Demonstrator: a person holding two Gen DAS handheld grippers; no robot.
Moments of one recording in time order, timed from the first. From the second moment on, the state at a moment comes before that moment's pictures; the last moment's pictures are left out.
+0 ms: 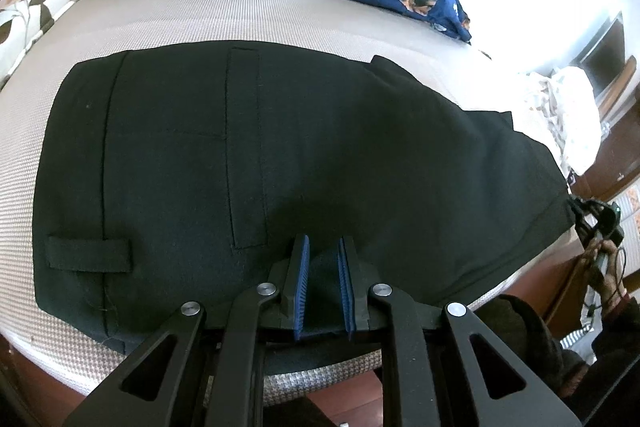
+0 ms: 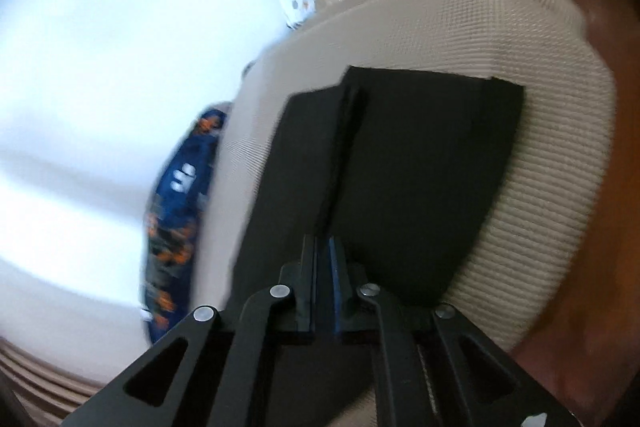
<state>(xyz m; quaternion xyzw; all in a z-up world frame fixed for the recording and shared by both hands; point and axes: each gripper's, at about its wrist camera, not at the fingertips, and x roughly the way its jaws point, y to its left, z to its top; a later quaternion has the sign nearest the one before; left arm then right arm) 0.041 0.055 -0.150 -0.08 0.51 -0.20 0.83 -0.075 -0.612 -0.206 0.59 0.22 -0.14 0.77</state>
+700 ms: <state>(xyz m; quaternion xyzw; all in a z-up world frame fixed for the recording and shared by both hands) 0.040 0.054 -0.152 -0.07 0.51 -0.19 0.83 -0.014 -0.601 -0.204 0.56 0.25 -0.08 0.79</state>
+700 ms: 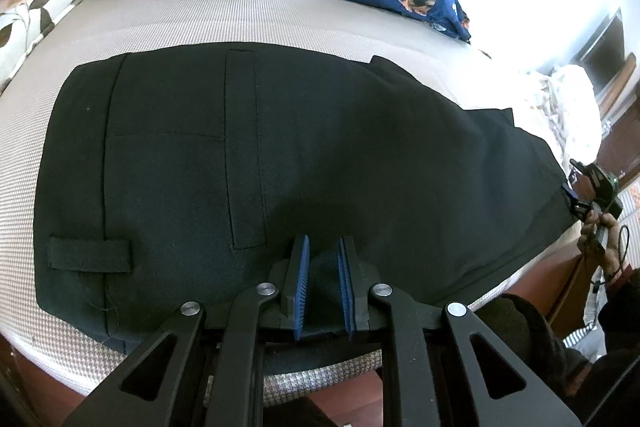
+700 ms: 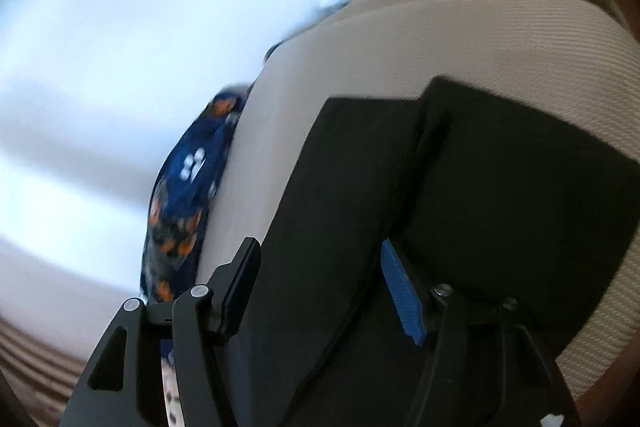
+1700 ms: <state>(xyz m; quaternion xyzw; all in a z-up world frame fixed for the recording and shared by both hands) 0.030 0.056 -0.142 -0.01 0.52 -0.21 0.83 -0.102 -0.595 -0.228 0.60 0.27 -0.10 0.75</state>
